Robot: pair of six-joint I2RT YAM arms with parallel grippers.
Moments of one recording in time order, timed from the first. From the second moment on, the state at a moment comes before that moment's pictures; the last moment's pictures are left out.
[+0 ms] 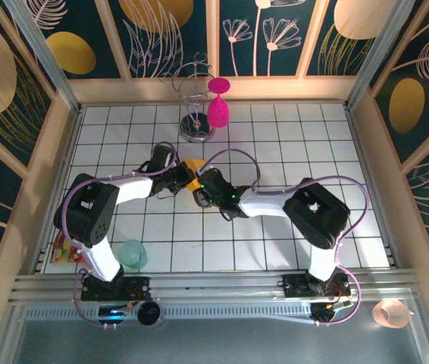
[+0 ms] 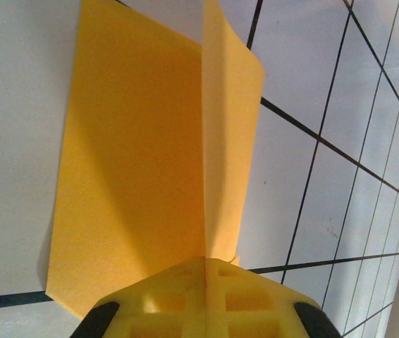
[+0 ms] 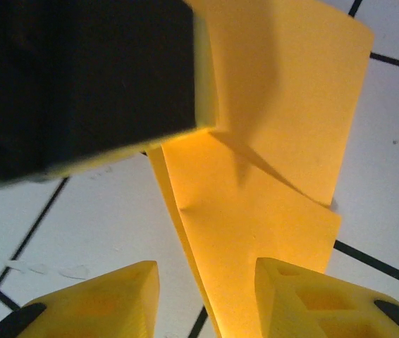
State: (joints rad) left arm -0.43 1.77 0.89 0.06 0.33 -1.02; right arm 0.94 1.84 0.99 0.07 0.18 0.37
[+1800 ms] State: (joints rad) left arm -0.40 1.57 0.79 0.12 0.32 -0.97; right arm 0.71 1.76 0.77 0.24 -0.35 0.42
